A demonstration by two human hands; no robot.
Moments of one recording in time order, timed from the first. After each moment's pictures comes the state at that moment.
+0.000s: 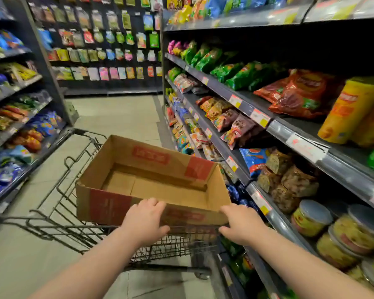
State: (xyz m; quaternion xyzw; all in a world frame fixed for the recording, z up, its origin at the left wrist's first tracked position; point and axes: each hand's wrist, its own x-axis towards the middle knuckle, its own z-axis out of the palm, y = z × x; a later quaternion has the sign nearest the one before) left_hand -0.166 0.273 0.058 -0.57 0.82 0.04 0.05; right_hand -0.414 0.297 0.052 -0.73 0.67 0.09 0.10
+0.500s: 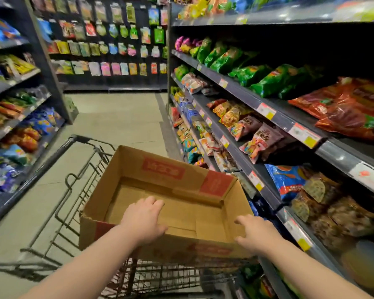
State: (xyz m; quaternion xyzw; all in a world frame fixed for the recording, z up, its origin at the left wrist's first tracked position) left_hand -0.095 0.135 0.043 -0.57 0.82 0.06 0.03; right_hand -0.380 0.180 0.030 -0.69 0.71 0.11 0.13
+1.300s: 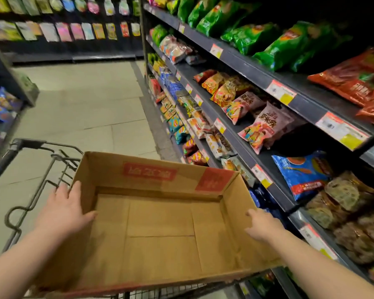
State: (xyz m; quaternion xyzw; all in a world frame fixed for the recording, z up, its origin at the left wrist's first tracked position) left_hand 0.029 -0.050 -0.006 -0.75 0.66 0.06 0.04; right_hand -0.418 0.051 -0.042 -0.54 0.80 0.17 0.22
